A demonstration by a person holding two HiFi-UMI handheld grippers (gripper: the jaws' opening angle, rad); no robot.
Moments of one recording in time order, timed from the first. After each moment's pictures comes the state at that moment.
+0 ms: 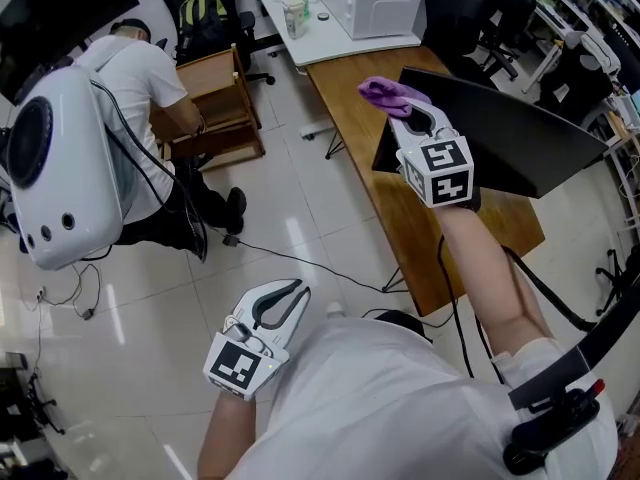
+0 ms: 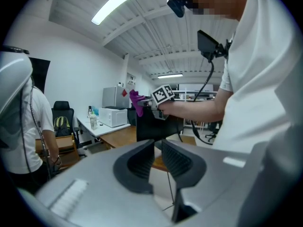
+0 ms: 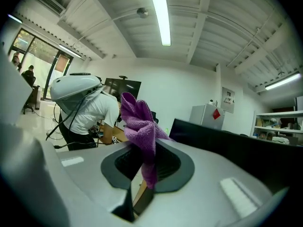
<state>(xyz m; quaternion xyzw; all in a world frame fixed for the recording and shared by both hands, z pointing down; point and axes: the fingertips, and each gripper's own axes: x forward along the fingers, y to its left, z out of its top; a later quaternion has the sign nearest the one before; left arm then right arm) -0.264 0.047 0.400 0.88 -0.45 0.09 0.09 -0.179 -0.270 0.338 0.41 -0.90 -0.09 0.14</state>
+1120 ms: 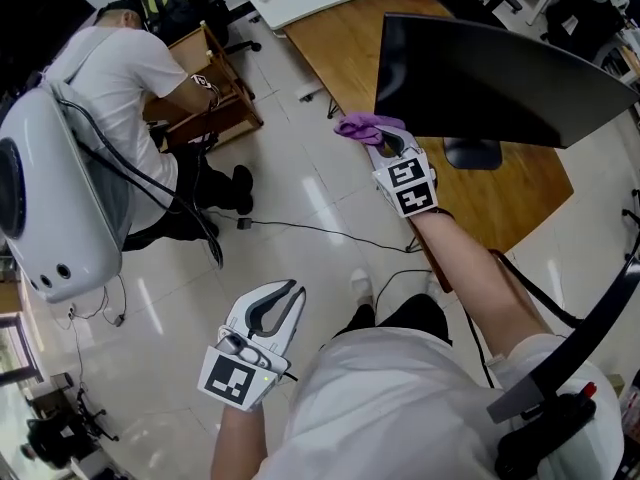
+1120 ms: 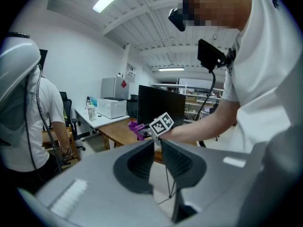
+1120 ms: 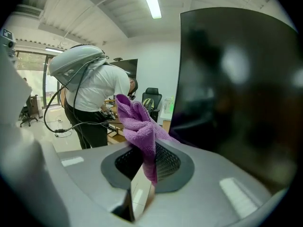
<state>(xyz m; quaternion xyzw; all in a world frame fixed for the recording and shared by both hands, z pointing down) -0.275 0.025 0.411 0.88 -0.44 0.13 0.13 -0.187 -0.261 0.553 0.40 -0.89 0.04 0.21</state>
